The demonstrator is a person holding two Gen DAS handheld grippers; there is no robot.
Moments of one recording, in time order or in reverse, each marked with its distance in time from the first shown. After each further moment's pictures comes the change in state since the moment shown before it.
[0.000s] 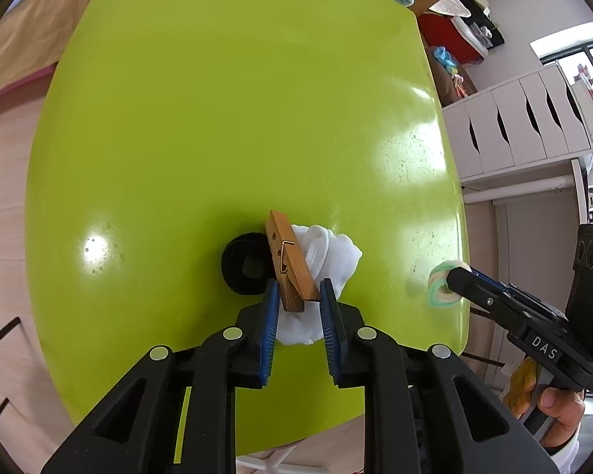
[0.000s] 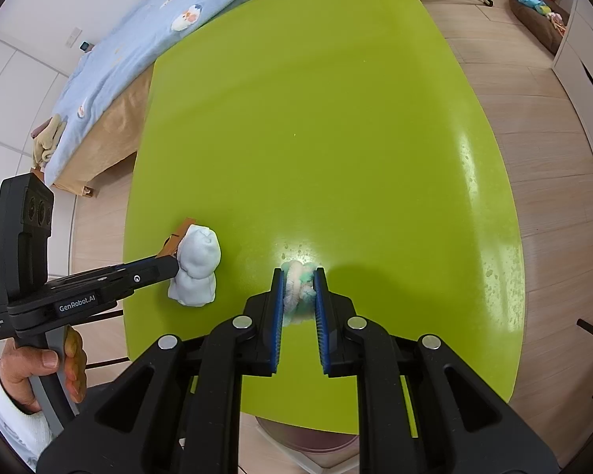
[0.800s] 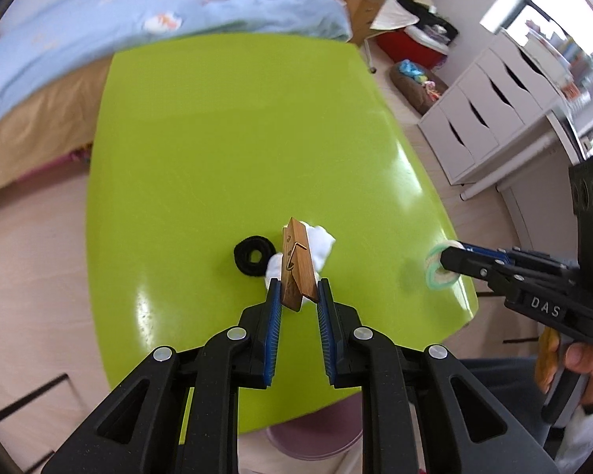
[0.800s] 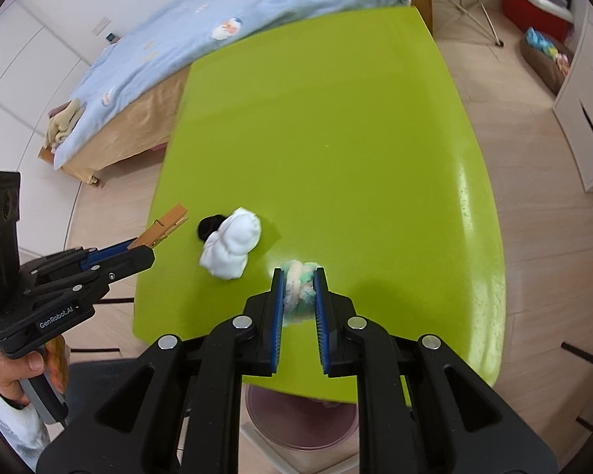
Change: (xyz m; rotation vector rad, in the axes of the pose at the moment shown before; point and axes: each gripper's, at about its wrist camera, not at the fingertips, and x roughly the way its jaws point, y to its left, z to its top) left arm -0.070 -0.037 -0.053 0.249 -0.215 0.116; right arm -0.047 0.033 -0.036 -0.127 -0.099 -0.024
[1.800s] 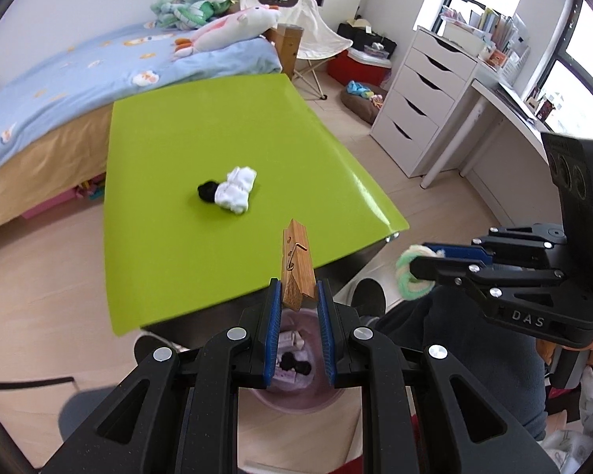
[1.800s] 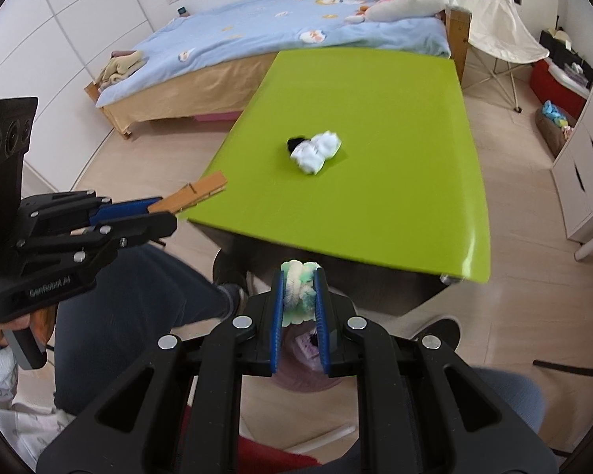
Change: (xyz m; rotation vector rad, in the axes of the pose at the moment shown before) left arm -0.091 -0.061 -0.147 0.143 -0.173 -0.021; right arm -0.090 0.063 -0.163 -0.254 -0.097 -0.010
